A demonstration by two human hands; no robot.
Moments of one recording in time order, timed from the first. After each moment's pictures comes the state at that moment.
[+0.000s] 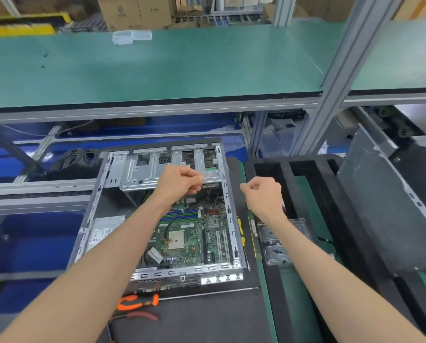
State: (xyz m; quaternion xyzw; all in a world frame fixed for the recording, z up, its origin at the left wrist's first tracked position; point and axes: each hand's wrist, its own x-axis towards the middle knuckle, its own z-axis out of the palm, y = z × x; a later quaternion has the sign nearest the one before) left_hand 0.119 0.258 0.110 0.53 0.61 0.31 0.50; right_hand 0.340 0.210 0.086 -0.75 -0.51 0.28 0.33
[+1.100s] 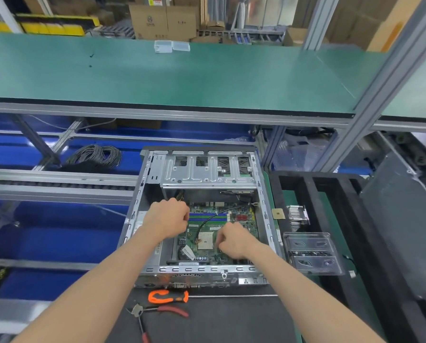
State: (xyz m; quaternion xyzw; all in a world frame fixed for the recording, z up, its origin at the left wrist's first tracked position) left_hand -0.001 0.213 0.075 0.78 0.62 -0.08 0.08; right_hand 0.204 0.177 0.055 -0.58 -0.73 0.36 -0.05
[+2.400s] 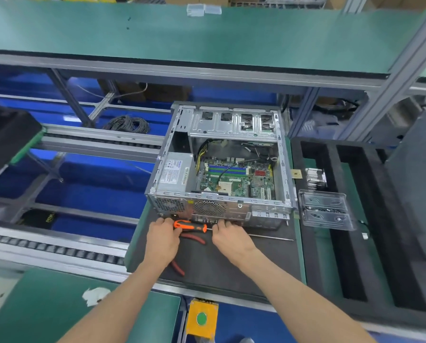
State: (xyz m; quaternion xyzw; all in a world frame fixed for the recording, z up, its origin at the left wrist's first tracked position) left_hand -0.039 0.005 -0.022 0.58 0.80 0.09 0.14; right_hand 0.163 0.028 -0.003 -0.41 -0.90 0.01 -0.13
